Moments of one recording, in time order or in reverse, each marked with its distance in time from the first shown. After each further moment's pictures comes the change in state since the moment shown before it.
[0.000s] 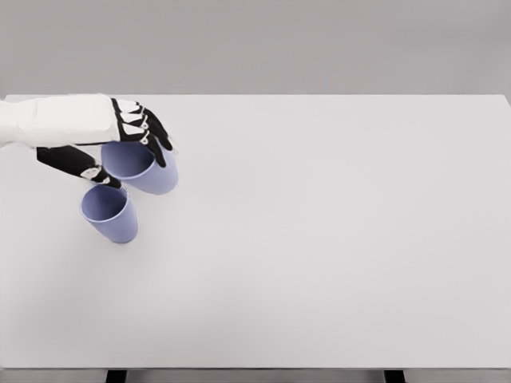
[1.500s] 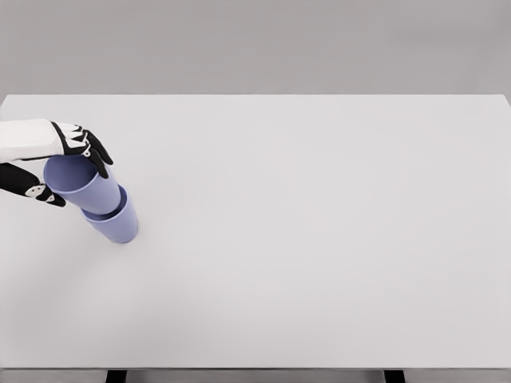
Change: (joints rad) left arm 0.126 0.154 0.001 0.081 0.044 0.000 0.000; right arm 0.000 0.000 0.000 0.000 0.000 0.000 0.000
